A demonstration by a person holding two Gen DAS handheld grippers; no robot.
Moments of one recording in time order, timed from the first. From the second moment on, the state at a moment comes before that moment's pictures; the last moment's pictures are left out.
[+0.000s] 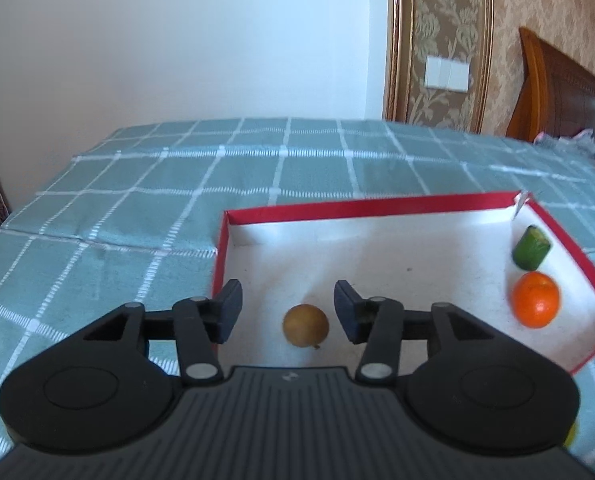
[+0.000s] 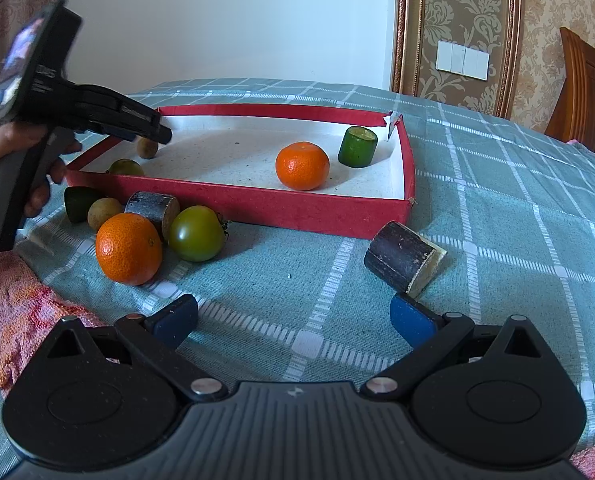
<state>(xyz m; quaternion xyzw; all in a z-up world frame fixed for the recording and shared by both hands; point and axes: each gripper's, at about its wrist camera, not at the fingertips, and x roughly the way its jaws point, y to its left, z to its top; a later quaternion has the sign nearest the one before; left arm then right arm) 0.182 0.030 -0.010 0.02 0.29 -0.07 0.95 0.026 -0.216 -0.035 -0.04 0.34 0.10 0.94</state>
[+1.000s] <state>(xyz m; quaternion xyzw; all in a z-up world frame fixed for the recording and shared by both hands) 0.045 0.055 -0.044 0.02 0.29 -0.10 0.95 0.027 -0.215 -0.034 -0.04 0.34 0.10 0.94</state>
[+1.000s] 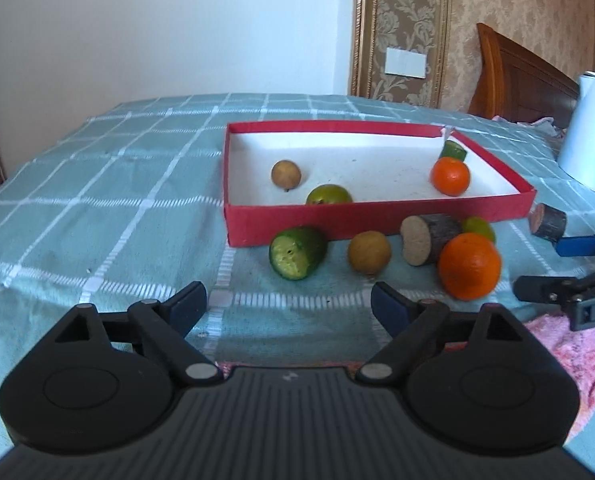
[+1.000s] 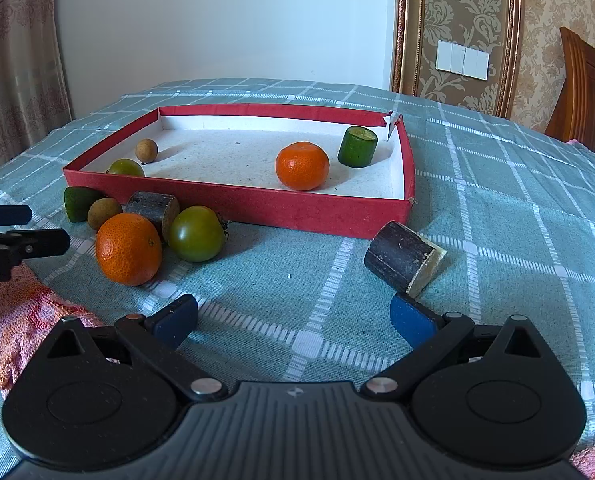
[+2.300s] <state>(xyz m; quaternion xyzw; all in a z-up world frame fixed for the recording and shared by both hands) 0.051 0.062 -0.048 0.00 0.30 -0.09 0.95 0.048 -0.257 -0.028 -0.03 0.31 0.08 0.95</state>
